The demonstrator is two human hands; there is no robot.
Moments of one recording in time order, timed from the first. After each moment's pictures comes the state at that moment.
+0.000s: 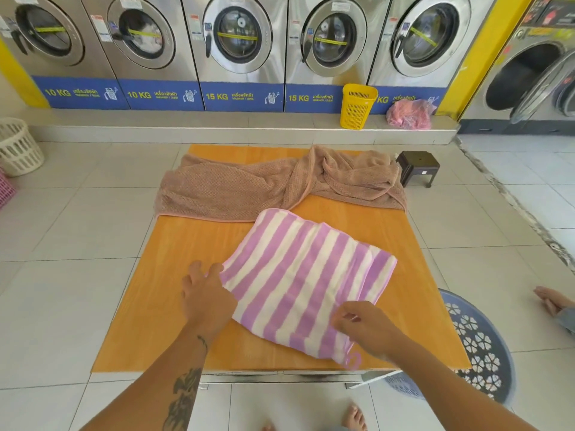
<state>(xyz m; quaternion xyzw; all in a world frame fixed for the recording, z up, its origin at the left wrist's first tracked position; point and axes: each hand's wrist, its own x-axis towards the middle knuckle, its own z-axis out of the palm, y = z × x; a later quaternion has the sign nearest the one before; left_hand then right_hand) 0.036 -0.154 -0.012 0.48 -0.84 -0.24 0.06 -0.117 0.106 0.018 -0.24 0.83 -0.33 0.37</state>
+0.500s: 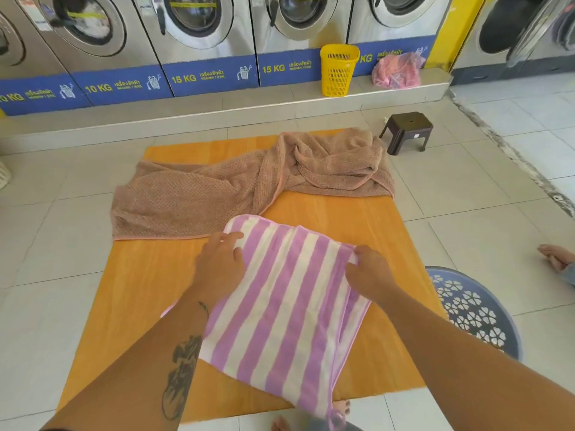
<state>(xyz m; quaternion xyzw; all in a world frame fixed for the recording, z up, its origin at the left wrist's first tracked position) -0.101 -0.181 -0.004 0.34 -0.91 -0.25 0.00 -0.250 0.072 -0.011 -0.09 0.92 -0.31 0.24</state>
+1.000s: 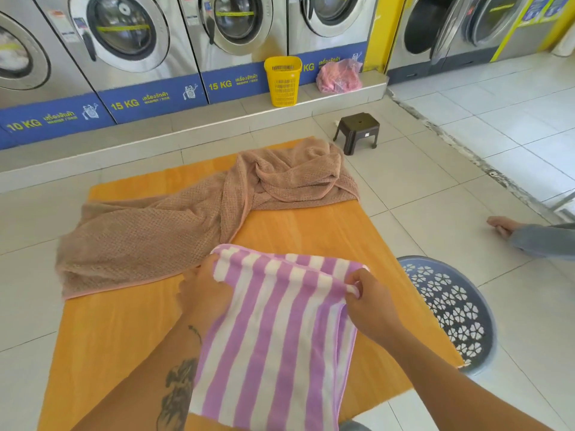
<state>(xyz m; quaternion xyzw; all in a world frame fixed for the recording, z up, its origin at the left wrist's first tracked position) -0.137 -0.187 -0.010 0.41 -0.86 -0.29 -0.07 -0.208 0.103 -0.003 -0.05 0.90 -0.40 0.16</state>
